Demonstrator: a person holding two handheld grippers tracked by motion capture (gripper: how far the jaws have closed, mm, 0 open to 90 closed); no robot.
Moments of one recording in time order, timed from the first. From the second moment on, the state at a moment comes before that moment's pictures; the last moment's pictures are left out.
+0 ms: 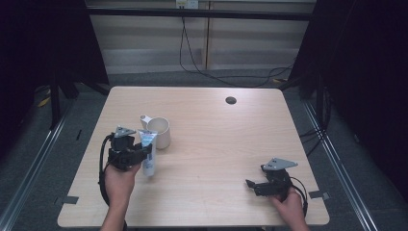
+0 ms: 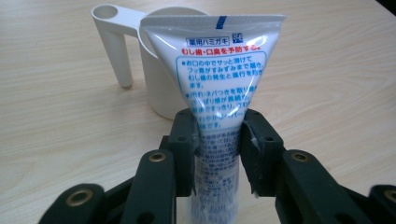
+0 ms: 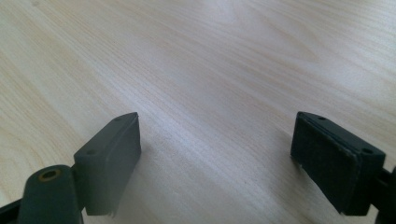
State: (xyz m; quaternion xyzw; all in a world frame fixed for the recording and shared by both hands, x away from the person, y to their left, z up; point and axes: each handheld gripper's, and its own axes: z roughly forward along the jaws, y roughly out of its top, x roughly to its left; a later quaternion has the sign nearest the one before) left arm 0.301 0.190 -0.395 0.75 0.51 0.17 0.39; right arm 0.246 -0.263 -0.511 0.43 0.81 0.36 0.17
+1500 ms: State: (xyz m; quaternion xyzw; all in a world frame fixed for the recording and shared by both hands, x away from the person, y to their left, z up) left arm 0.319 0.180 -0.343 0.67 0.48 0.24 0.51; right arm 0.246 -0.263 -0.511 0.43 0.81 0.36 0.17
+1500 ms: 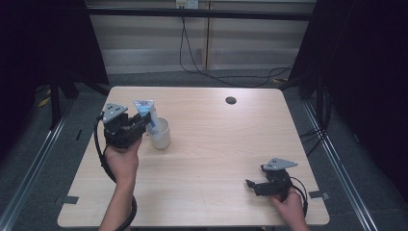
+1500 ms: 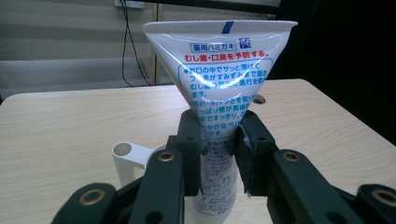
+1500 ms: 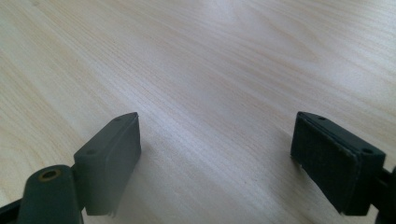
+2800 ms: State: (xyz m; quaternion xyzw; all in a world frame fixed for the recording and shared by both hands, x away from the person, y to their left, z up) left arm 0.356 0.165 -0.354 0.66 0.49 0.27 0.50; right arm 0.246 -0.263 -0.511 0.43 0.81 0.36 0.17
